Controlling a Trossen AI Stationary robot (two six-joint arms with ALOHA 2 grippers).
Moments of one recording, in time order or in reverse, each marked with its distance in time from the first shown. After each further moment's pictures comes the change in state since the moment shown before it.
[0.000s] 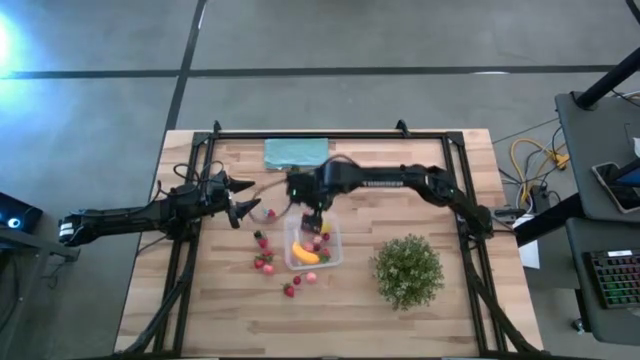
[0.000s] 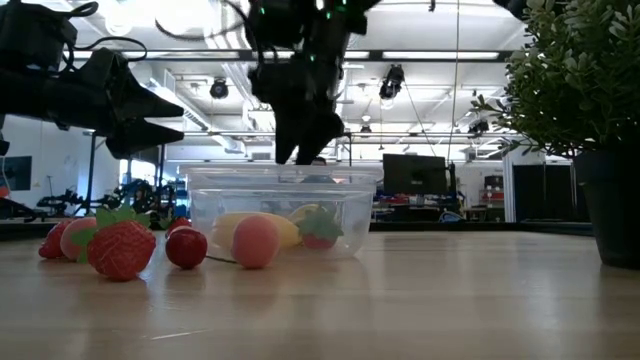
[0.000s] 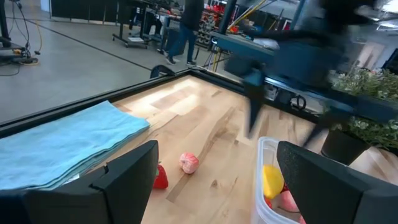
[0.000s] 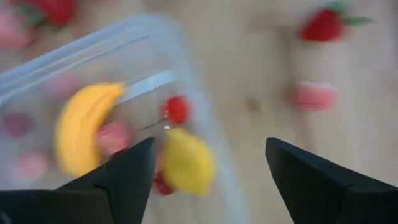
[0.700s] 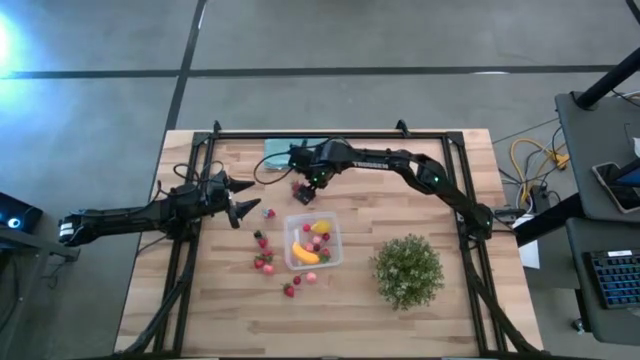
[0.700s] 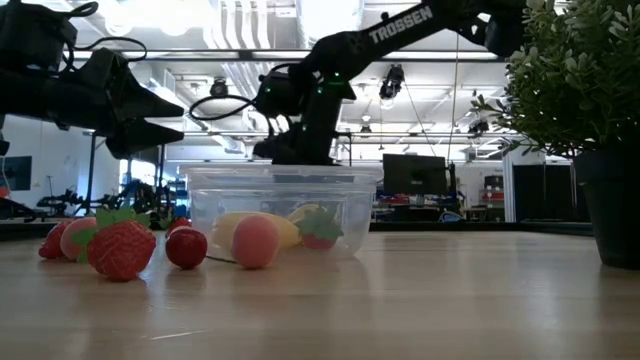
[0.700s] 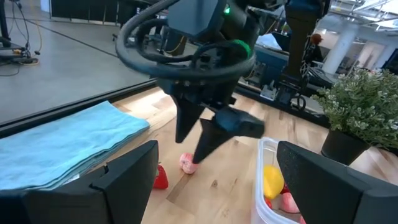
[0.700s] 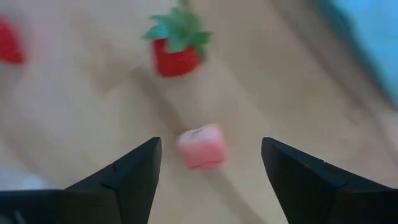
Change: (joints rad) left arm 0.000 -0.001 0.000 0.000 0.000 0.000; right arm -0.194 0.131 0.000 0.126 -0.003 0.210
